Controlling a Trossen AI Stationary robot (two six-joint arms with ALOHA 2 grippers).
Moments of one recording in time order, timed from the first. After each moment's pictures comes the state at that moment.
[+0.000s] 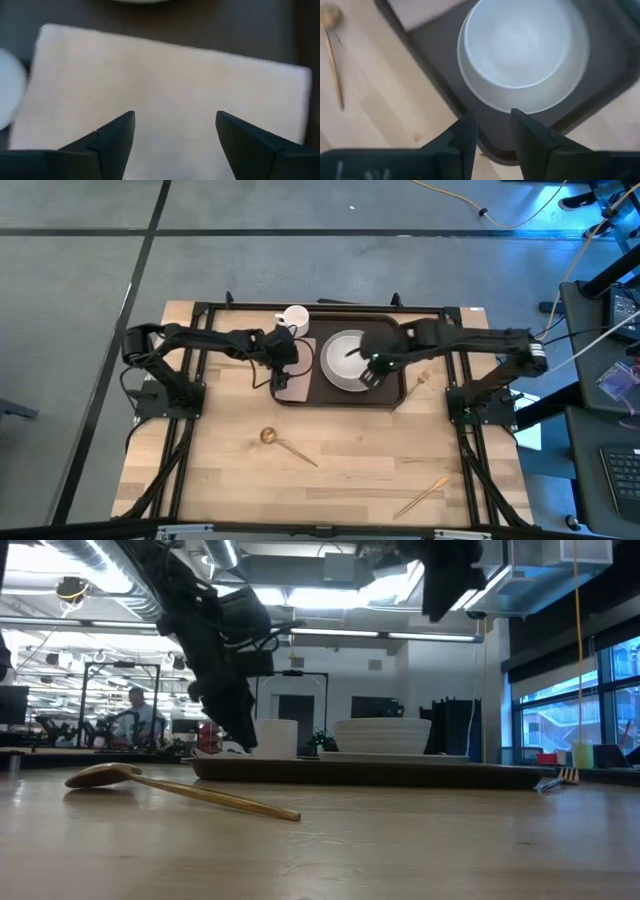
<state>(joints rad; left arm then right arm) 0.37 1.57 0.82 -0.28 0.07 0.25 -0.03 1.54 1.56 -1.25 0.19 0.60</state>
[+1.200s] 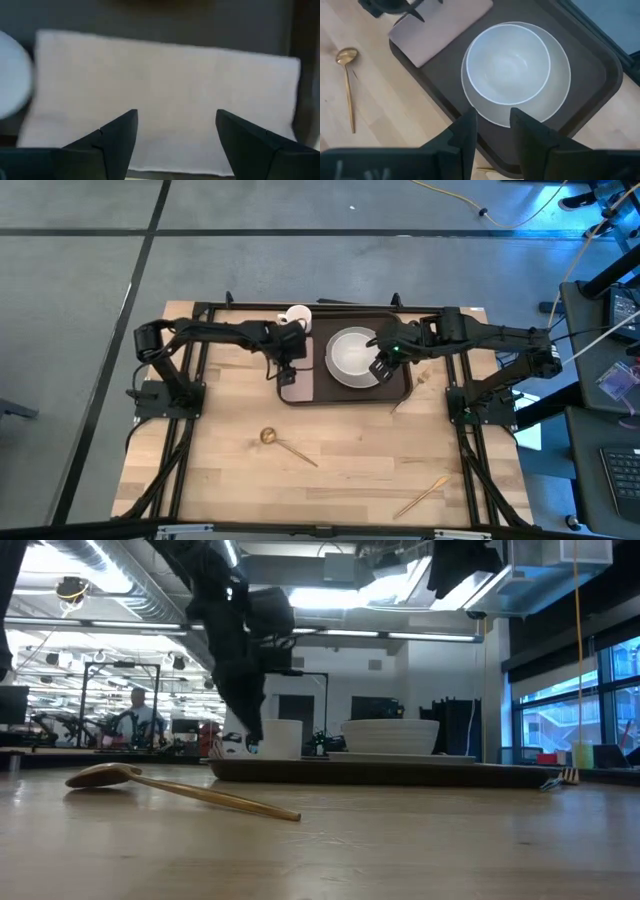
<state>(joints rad) 0.37 1.67 1.06 -0.56 0.07 0.19 -0.03 1.42 1.56 -1.24 0.27 0.62</state>
